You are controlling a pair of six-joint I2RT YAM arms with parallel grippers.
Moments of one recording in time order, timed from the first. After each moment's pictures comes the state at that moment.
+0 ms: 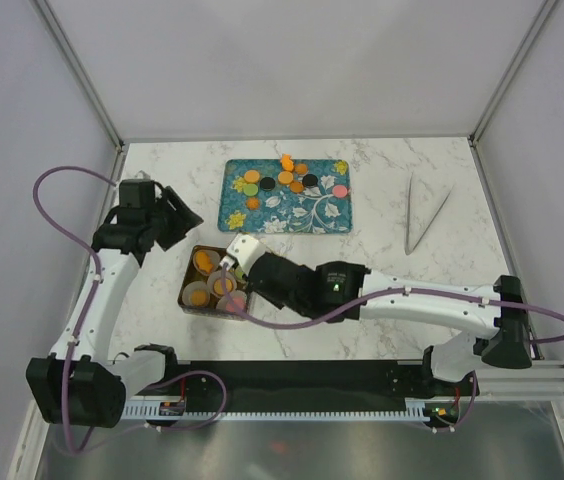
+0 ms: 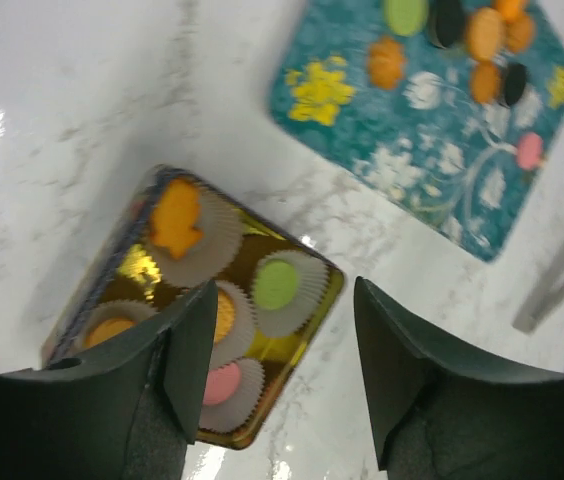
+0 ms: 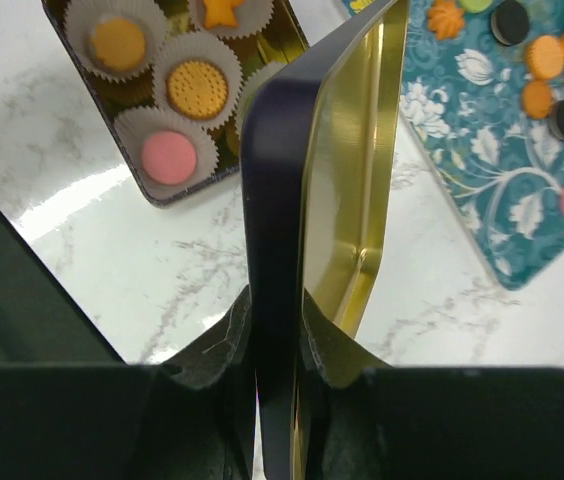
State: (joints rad) left arm -0.09 1.12 1.06 -0.67 0.11 -0.71; right arm 1.37 1.52 1.41 -0.67 0.51 0.08
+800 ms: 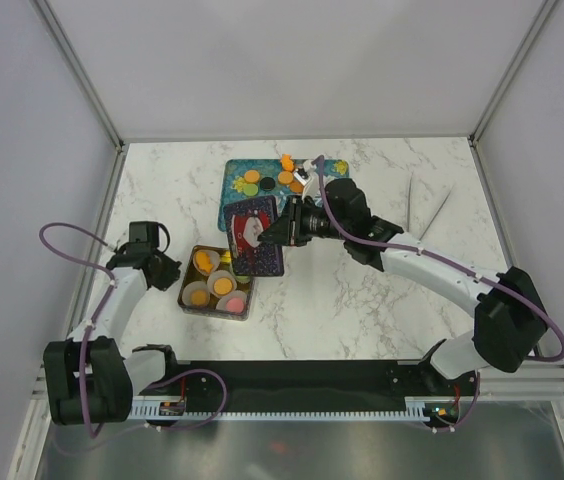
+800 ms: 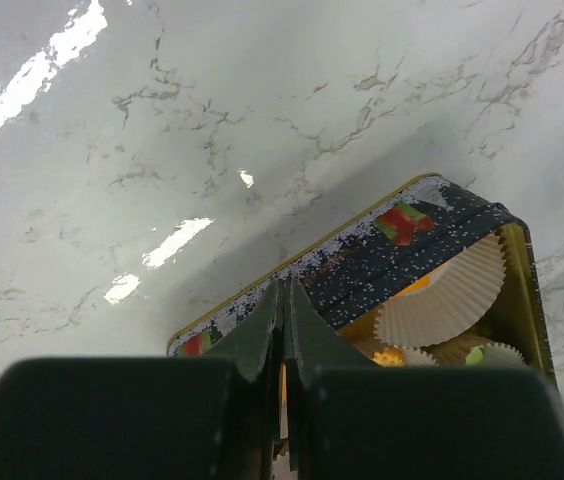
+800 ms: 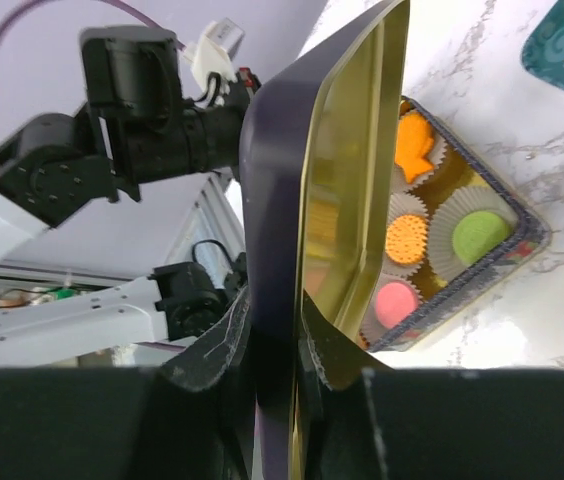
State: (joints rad) left arm 0.06 1.13 0.66 -0.61 -0.13 -0.88; right arm 0.74 1.47 1.09 0.09 -0.48 0.75
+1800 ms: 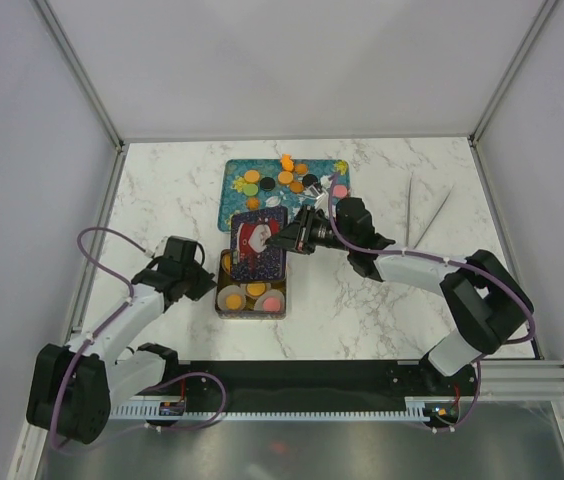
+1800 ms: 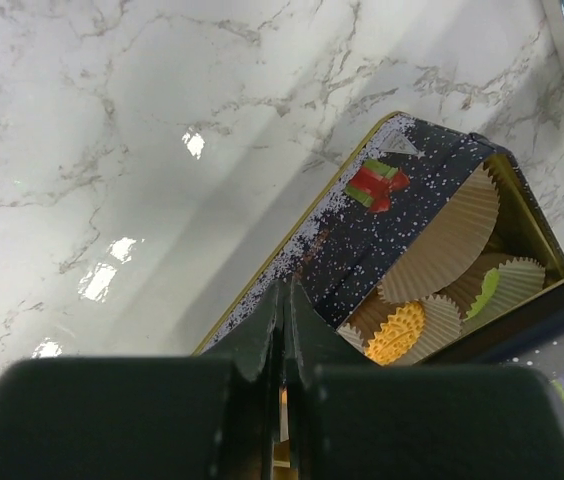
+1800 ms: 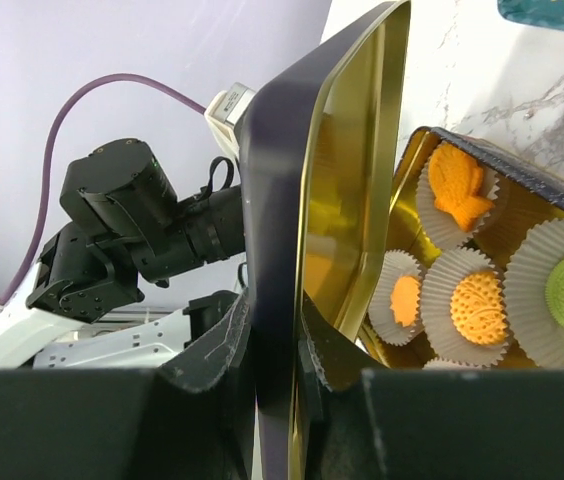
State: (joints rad) left arm -0.28 1.05 0.51 -0.45 -0.08 -1.08; right arm 0.66 1.59 0.83 0.56 -0.57 1.08
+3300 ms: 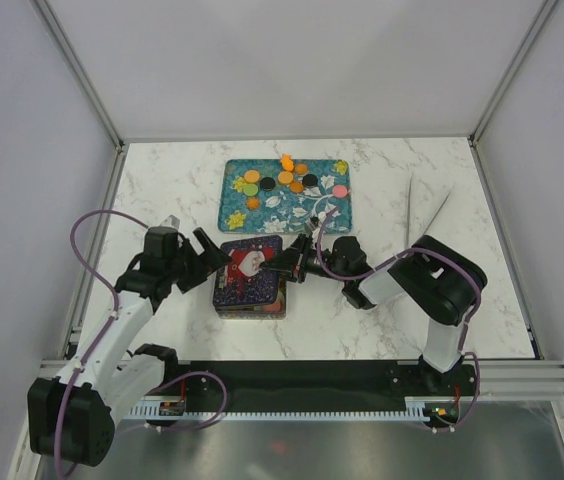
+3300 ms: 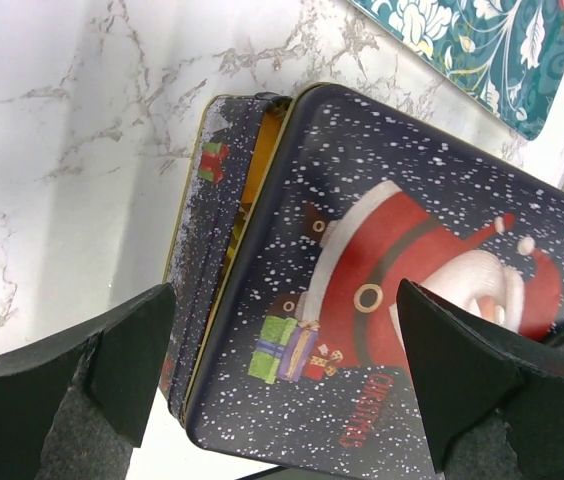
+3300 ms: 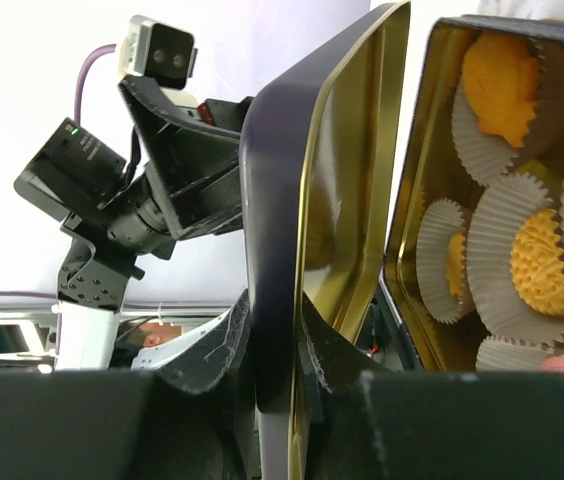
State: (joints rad) left arm -0.19 0.92 0.58 -0.44 0.18 -0.75; right arm 0.75 1.84 0.60 1.23 -0.53 1.49
